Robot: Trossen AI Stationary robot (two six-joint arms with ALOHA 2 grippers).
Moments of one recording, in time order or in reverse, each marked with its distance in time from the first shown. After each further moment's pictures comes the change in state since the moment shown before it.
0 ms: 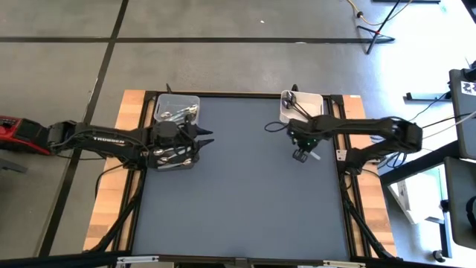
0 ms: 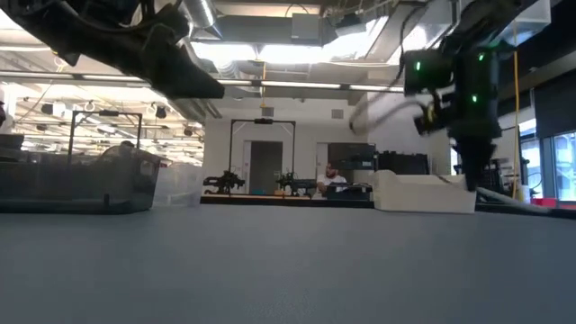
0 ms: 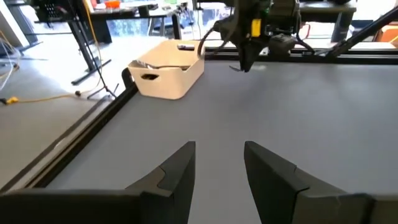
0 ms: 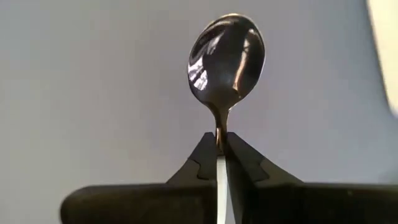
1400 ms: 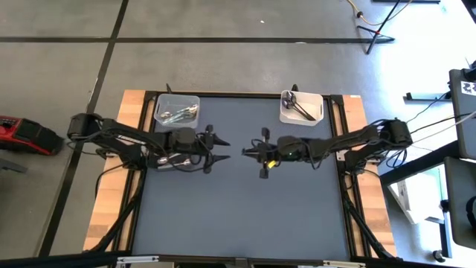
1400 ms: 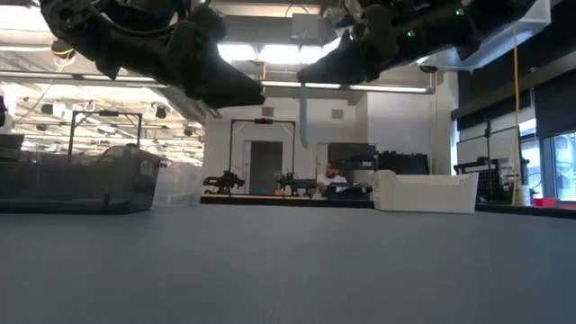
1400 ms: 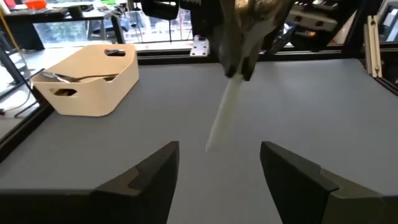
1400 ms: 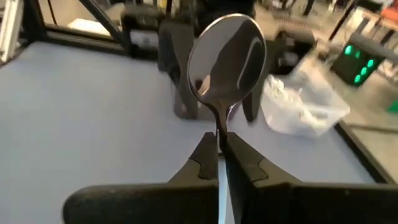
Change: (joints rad) left arm -0.070 0.358 0.106 0.247 0.161 0.011; right arm 0.390 0.148 0.002 1.351 0.059 -0.402
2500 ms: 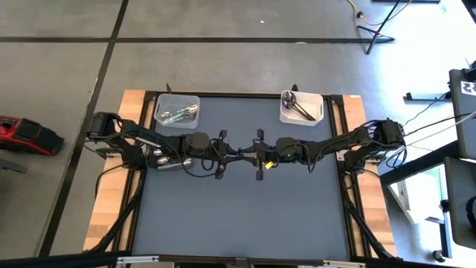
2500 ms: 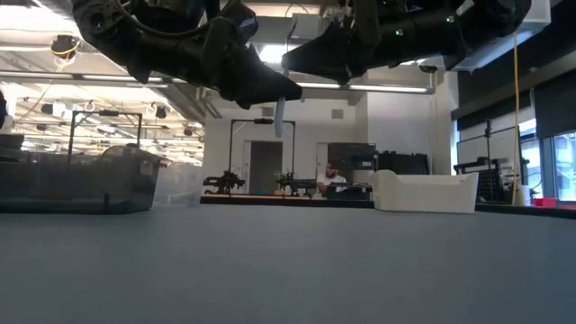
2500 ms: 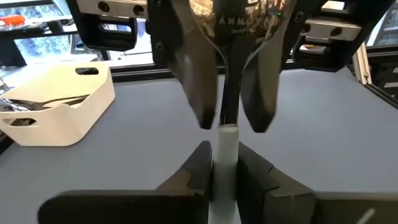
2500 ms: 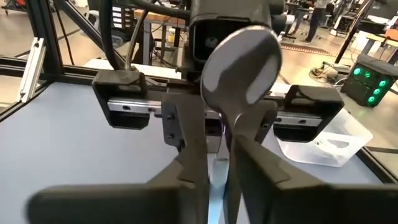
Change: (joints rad) left arm -0.054 0.226 0.142 0.120 0.007 0.026; right arm 0.000 0.091 0.000 0.227 -0.046 0.036
